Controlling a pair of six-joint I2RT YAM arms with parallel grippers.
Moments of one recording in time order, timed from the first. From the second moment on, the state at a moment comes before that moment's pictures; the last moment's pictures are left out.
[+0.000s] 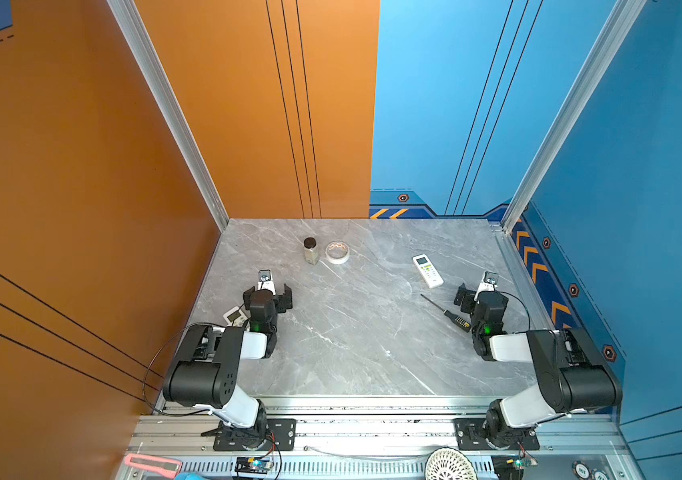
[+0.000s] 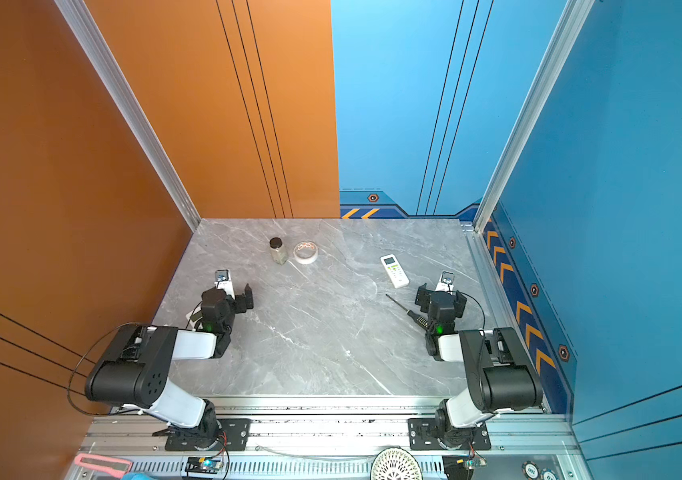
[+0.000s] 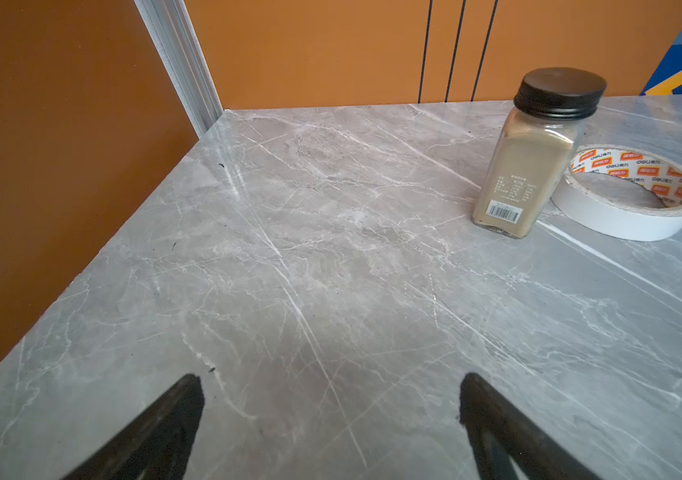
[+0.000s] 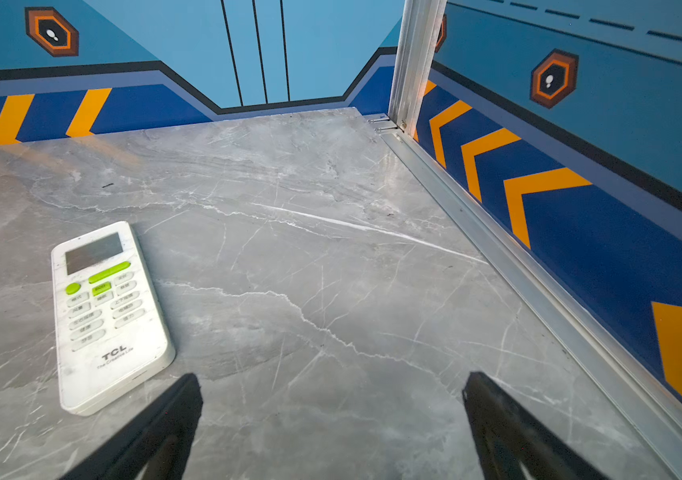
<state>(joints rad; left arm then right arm) -0.06 1.56 0.38 0.84 -0.25 0.00 0.06 1.53 0.35 0.83 0.36 0.10</state>
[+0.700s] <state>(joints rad) -0.06 1.56 0.38 0.84 -0.25 0.00 0.05 1.53 0.35 0.83 0.33 0.10</state>
